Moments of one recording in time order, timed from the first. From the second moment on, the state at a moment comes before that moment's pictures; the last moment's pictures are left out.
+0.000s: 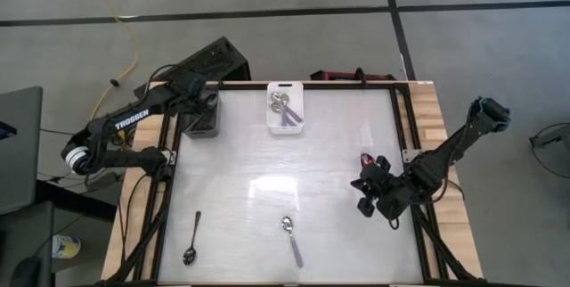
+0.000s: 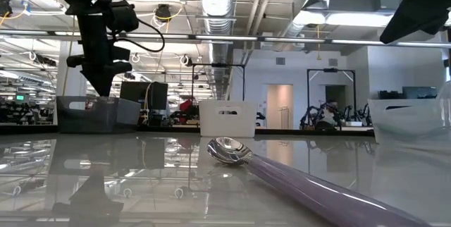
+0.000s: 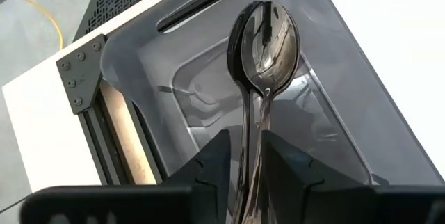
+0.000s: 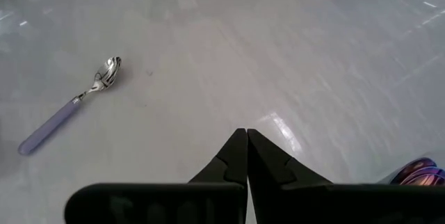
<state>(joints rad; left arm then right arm) 0.91 1.15 0.78 -0.68 -0.32 -0.13 0.68 1.13 0.82 -0.75 0.65 1.07</state>
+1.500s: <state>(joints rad) -0.49 1.67 0.84 0.42 -0.03 0.01 0.71 1.59 0.96 0.00 0.44 0.83</state>
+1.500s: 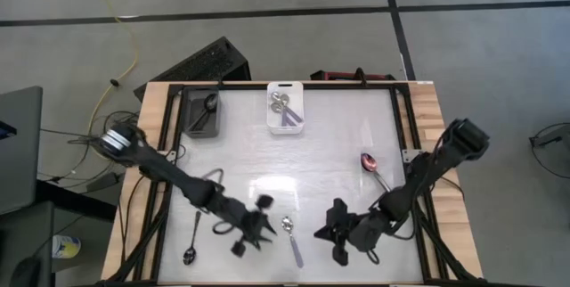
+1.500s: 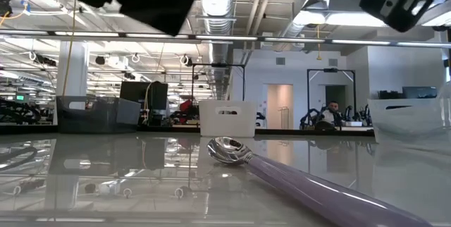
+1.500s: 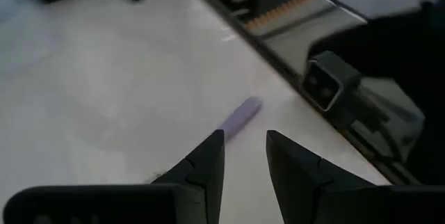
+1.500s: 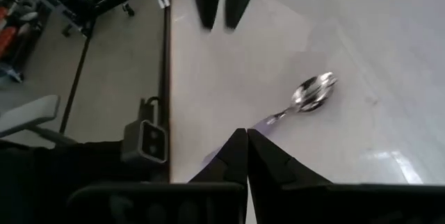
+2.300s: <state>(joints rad) -0.35 2.13 1.46 -0.22 0.23 0.45 0.88 1.61 0.97 -0.03 0.55 0.97</state>
